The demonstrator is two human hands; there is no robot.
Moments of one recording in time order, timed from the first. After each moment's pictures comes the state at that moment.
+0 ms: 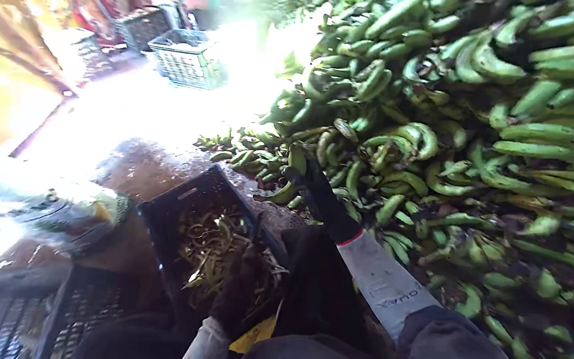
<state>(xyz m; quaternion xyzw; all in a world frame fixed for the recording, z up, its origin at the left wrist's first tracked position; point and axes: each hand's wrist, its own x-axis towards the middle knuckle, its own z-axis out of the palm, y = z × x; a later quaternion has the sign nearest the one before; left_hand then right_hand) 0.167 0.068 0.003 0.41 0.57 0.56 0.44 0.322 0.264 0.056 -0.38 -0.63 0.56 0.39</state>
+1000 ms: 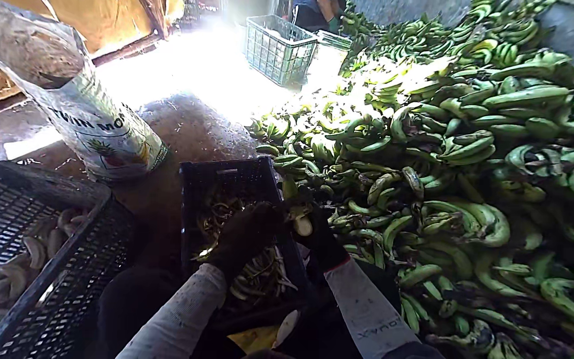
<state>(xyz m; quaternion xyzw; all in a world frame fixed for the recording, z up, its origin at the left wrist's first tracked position) 0.056 0.093 0.037 0.51 0.77 0.28 0.24 0.198 0.241 -0.011 -0.16 -0.48 0.82 0.28</state>
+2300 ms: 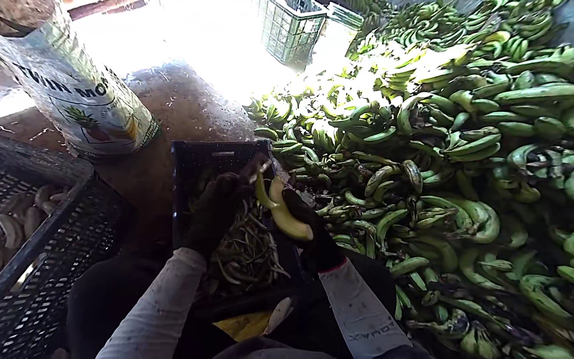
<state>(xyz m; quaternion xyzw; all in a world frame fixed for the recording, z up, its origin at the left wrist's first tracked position) 0.017 0.076 0.012 0.42 0.77 0.44 0.17 0.189 0.221 -0.007 -0.13 -0.50 0.84 0.17</state>
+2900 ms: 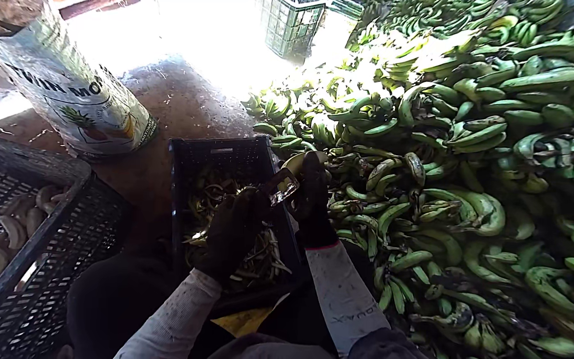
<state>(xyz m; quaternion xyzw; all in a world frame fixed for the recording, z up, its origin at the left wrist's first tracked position) 0.072 0.070 0.007 0.43 0.79 0.41 0.13 0.160 0.216 0.035 -0.32 -0.47 0.71 0.42</state>
